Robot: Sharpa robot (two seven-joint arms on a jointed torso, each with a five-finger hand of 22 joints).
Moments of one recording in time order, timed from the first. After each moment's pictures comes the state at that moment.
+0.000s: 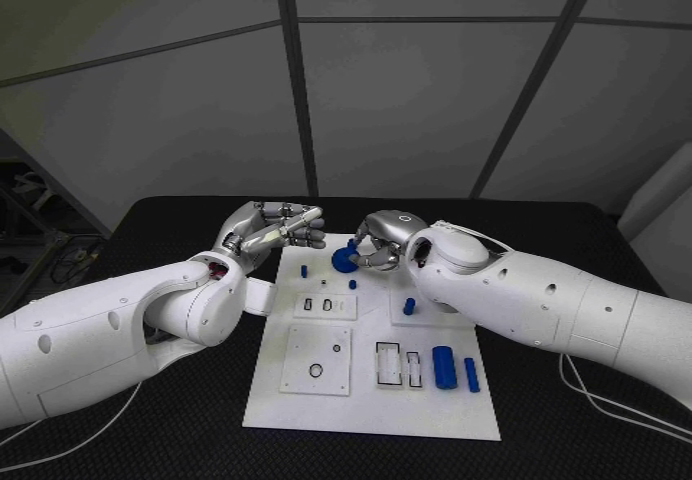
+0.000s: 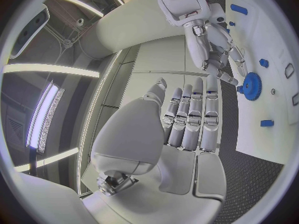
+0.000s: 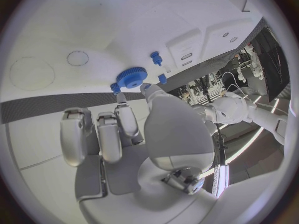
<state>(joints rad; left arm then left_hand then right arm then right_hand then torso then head) 1.14 -0.94 0.07 1.66 -0.10 -0.41 0.40 1.43 -0.02 0.07 0.08 0.14 1.01 0.20 0.08 0.07 1.13 0.14 0.09 0.07 1.17 0.09 0.15 0.19 0.18 1.01 0.20 0.37 0.15 1.23 -0.41 0.00 1.19 -1.61 -0.28 -0.21 1.25 -0.08 0.15 0.21 0.50 0.90 0.18 0.08 0.09 1.36 0.09 1.34 1.30 1.47 0.02 1.56 1.31 0.05 1.46 0.14 1.52 1.31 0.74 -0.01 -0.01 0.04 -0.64</state>
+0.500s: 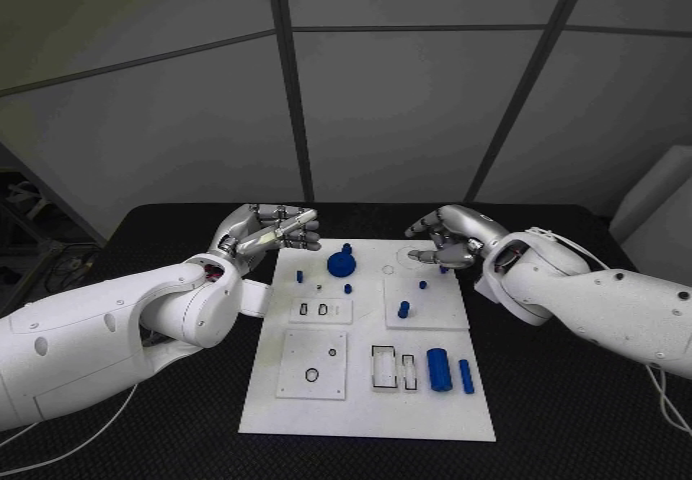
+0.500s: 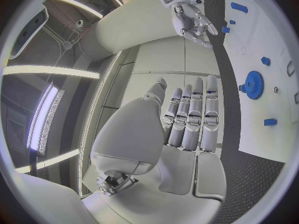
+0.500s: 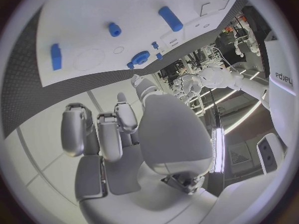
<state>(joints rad) 1.14 -0.95 0.06 1.65 -0.10 -0.41 0.40 1.43 -0.02 0.07 0.08 0.14 1.01 0.20 0.08 0.07 1.13 0.14 0.09 0.07 1.17 0.09 0.15 0.19 0.18 1.01 0.20 0.37 0.15 1.23 -0.75 0.00 1.38 -1.32 -0.40 0.03 1.38 -0.11 0.18 0.12 0.34 0.92 0.16 0.08 0.08 1.31 0.08 1.29 1.24 1.47 0.01 1.52 1.31 0.05 1.38 0.12 1.45 1.31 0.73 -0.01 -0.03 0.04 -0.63</state>
